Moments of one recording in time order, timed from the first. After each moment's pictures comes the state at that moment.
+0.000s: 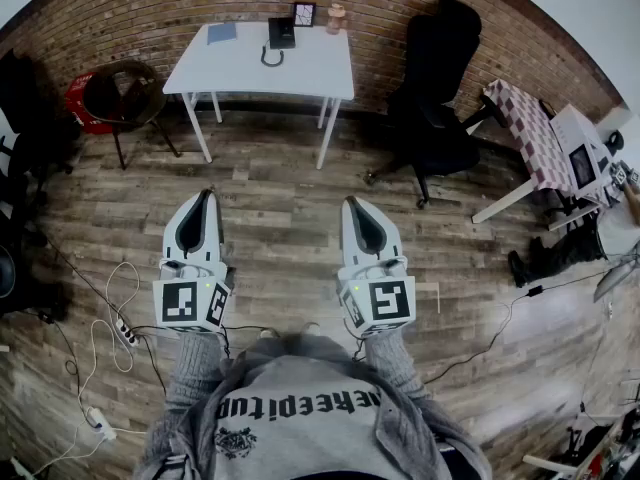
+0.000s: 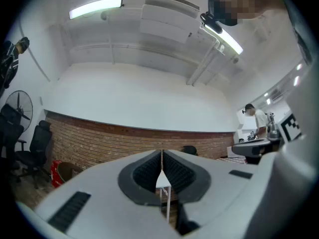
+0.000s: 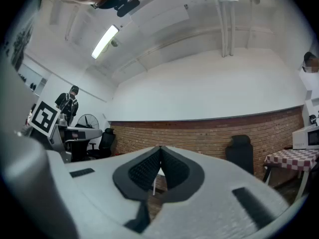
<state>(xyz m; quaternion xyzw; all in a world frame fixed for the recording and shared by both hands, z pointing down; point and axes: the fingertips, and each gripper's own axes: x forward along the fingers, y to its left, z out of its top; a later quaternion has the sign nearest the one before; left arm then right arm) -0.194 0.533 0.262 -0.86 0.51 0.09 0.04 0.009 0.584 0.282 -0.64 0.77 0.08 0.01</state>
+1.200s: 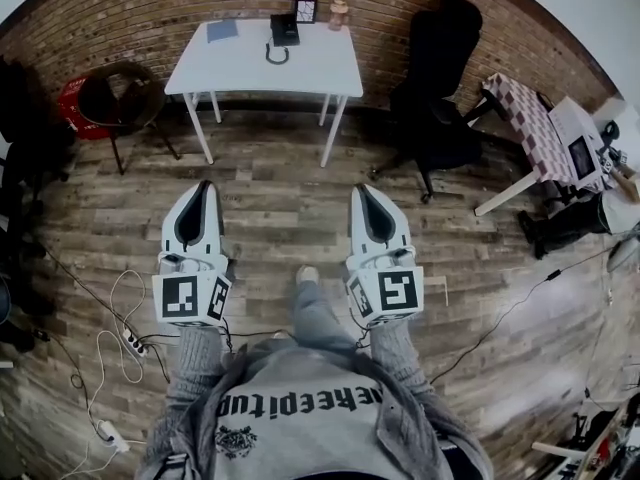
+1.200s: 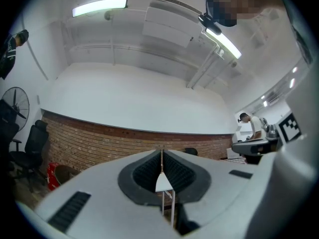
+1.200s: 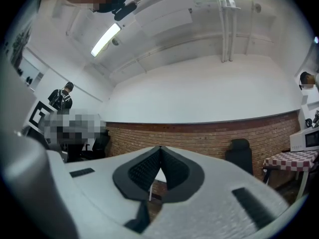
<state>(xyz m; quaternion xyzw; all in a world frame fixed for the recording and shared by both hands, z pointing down) -0.245 0.492 0.262 -0.86 0.50 0.10 0.05 -0.032 0.548 0.279 -0.65 0.75 0.10 0.02</state>
